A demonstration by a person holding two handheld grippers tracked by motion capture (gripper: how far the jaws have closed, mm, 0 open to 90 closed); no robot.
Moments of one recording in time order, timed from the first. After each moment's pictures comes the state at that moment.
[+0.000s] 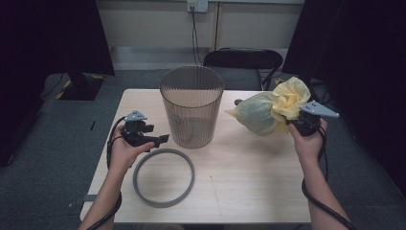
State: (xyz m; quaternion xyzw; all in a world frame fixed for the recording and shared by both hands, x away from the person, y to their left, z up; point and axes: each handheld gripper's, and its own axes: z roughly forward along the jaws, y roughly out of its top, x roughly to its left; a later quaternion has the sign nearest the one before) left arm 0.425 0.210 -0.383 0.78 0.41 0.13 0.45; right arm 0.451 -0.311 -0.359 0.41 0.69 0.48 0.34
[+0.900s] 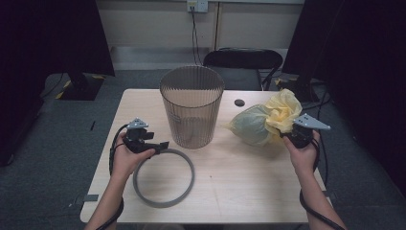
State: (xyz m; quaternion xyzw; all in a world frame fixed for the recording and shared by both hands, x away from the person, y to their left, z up) left arm 0.422 0.211 -0.410 0.78 0.42 0.12 0.44; right arm 0.438 -0.306 -0.398 0.40 0.71 0.49 0.31
